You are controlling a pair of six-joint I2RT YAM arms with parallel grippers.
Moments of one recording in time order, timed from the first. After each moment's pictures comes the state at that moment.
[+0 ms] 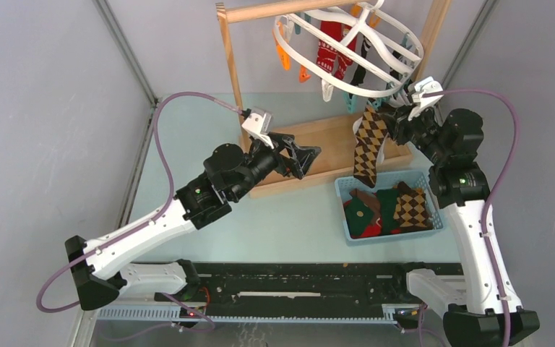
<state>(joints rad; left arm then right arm) -0.99 1.13 1.16 0.05 -0.21 -0.36 0.09 0.99 1.21 -0.27 -0.40 -0.19</state>
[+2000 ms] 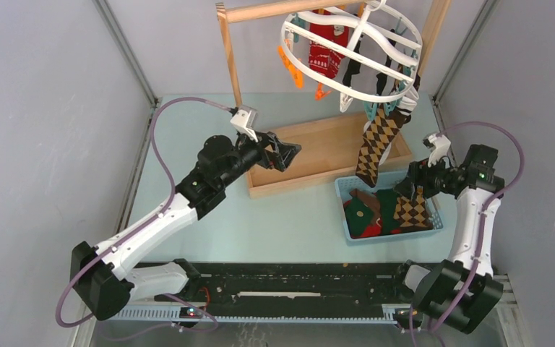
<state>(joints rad) -0.70 1.14 0.97 0.15 0.08 -0.38 -0.48 1.10 1.01 -0.95 -0.87 -0.63</state>
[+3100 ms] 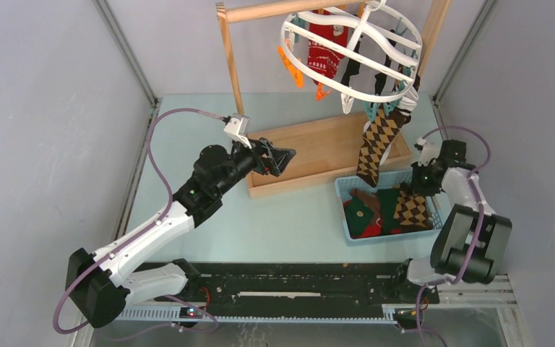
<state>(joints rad) -0.69 1.08 0.85 0.21 0.05 -0.46 -0.34 1.48 0.93 -0.62 -0.29 -0.31</state>
